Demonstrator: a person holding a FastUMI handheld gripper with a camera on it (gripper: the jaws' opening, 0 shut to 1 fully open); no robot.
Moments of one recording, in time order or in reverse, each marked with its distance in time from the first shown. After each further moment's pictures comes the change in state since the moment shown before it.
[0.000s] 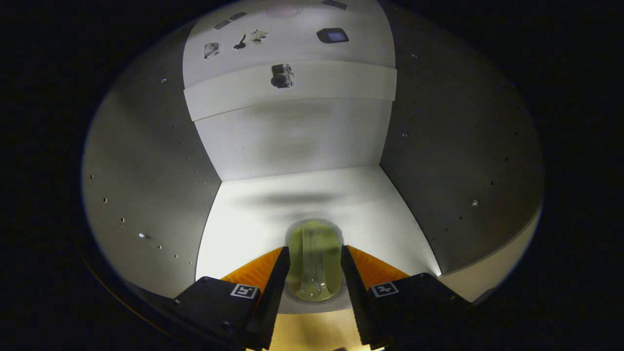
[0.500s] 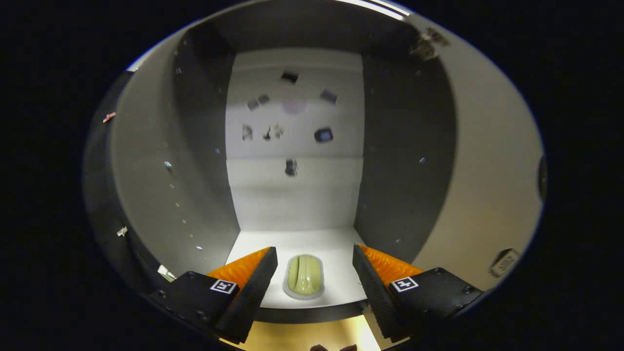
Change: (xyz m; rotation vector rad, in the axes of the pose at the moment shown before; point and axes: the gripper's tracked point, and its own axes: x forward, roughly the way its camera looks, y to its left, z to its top) arm -0.171 -0.015 0.060 -0.030 -0.507 -0.032
